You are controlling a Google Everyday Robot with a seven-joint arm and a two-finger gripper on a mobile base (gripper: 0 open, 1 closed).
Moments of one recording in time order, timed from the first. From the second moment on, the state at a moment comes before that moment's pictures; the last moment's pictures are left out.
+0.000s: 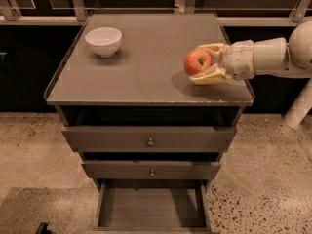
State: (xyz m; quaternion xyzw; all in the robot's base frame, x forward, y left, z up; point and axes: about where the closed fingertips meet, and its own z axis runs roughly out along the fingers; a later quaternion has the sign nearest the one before) arm 0.639 -0.148 0.887 -0.59 0.58 0.16 0.53
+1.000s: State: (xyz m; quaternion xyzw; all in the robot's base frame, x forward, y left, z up) arm 0.650 -0.145 0.873 -0.59 0.59 0.17 0.53
